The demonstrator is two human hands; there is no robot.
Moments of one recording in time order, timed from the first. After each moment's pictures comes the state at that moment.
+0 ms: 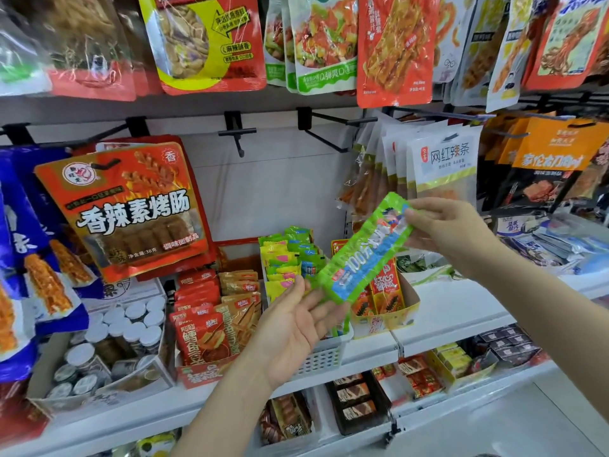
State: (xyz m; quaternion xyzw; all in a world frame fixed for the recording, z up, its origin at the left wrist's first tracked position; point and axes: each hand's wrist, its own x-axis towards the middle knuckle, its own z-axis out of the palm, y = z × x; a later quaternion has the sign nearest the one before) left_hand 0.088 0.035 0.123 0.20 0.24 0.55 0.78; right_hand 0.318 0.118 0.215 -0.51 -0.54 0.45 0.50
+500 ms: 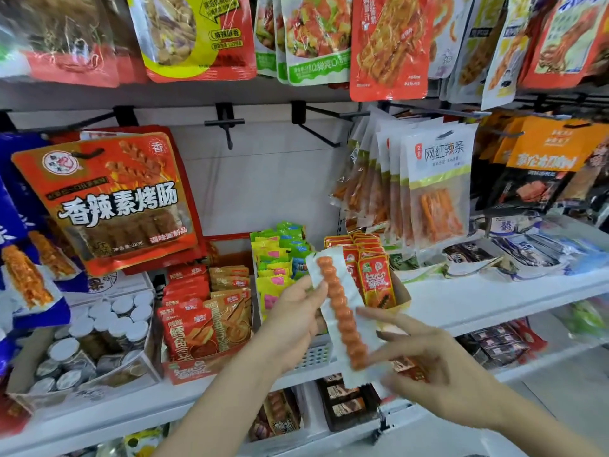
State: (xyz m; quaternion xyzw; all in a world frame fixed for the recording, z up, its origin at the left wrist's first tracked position) left_hand 0.115 0.045 0.122 0.38 0.41 0.50 0.66; right_hand 0.329 0.004 0.127 -0.34 -0.82 0.36 0.28
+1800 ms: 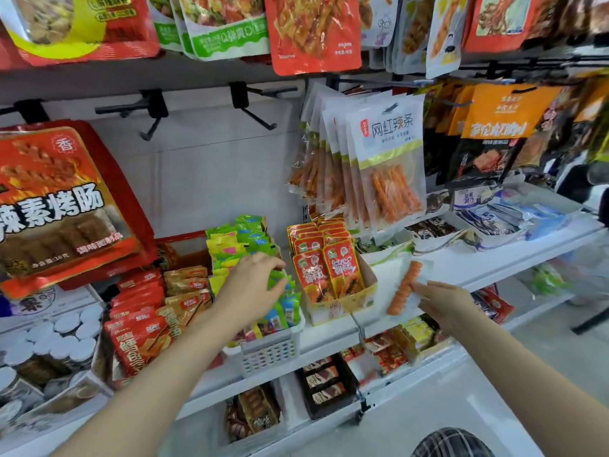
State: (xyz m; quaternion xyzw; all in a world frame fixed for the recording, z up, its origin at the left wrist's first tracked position) left_hand 0.101 0.101 0.113 0.77 0.60 0.17 0.10; right_hand 0.436 0.121 0.039 -0.65 -0.18 0.51 0.52
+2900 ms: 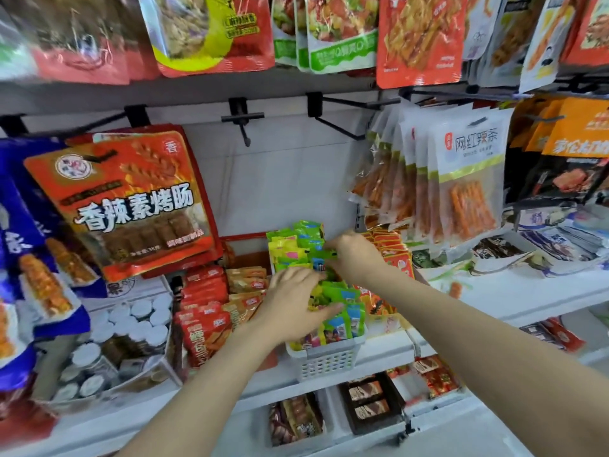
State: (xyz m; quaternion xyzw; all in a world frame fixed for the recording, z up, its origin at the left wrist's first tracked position) left_hand 0.048 0.105 0.082 0.80 0.58 0.14 0.07; right_hand 0.202 0.179 0.123 -0.56 -0.82 0.06 0.11
